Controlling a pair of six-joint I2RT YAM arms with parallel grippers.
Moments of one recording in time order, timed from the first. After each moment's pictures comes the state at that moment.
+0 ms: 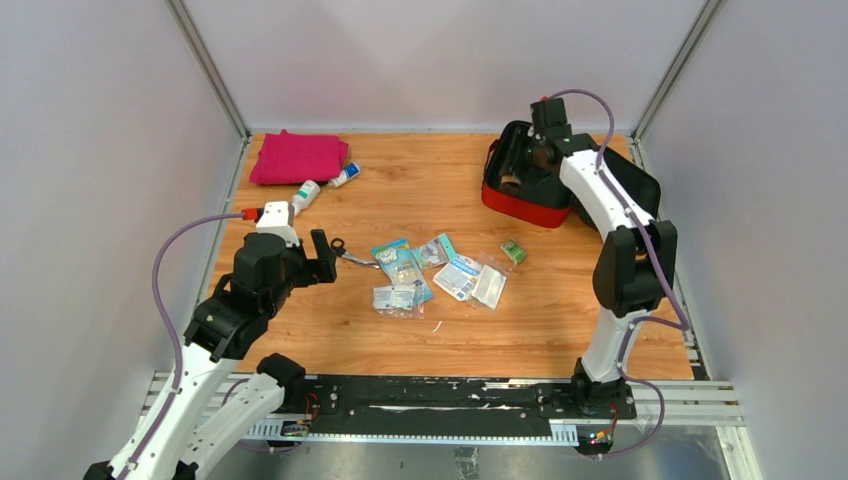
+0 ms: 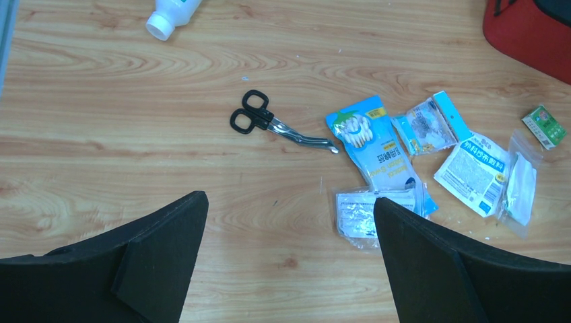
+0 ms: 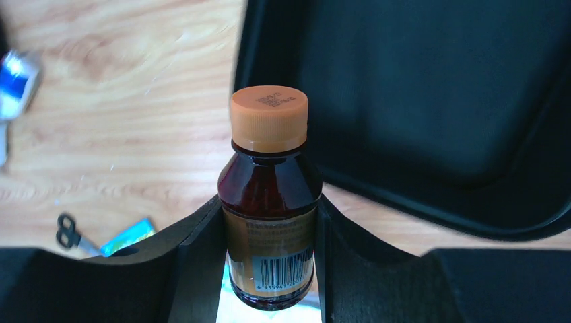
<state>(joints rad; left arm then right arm) -0.46 0.61 0.84 -0.73 -0.32 -0.35 0.27 1.82 1.67 -0.65 -0.07 0.45</state>
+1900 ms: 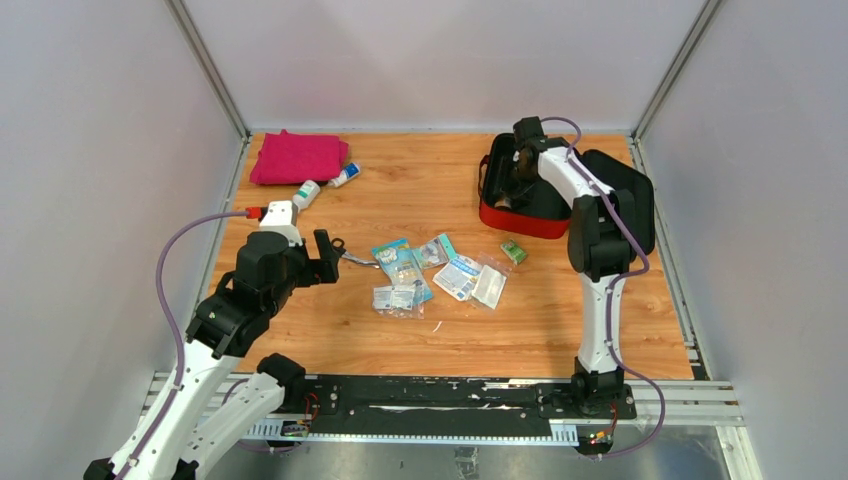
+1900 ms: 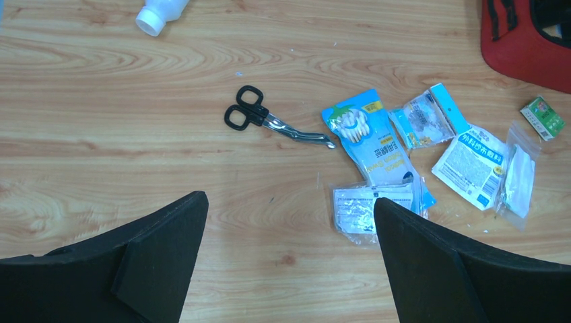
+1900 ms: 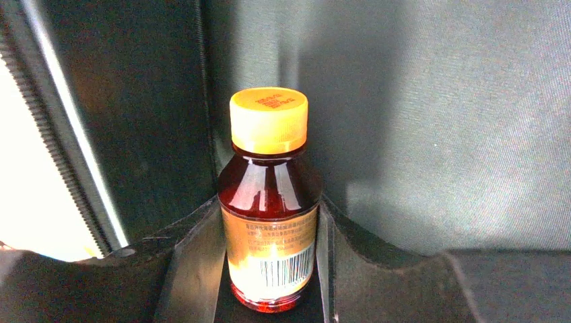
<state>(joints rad) -0.46 0.62 0.84 -0.73 -0.30 -0.34 0.21 2.20 1.85 -0.80 -0.14 0.43</state>
